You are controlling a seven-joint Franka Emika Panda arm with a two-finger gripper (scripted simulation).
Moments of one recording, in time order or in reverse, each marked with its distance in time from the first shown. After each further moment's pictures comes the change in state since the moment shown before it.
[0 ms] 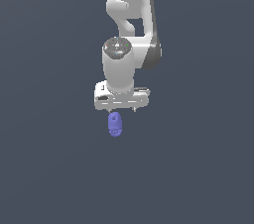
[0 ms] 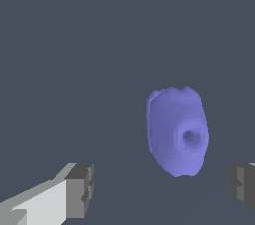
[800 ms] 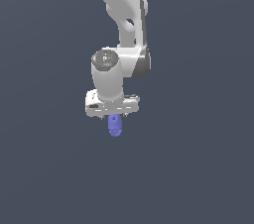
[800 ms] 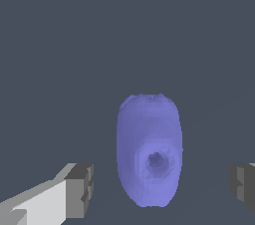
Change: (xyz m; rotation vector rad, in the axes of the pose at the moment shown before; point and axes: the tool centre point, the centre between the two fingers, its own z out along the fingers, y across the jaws) arm 0.009 0.038 0.027 -0.015 0.003 -0.042
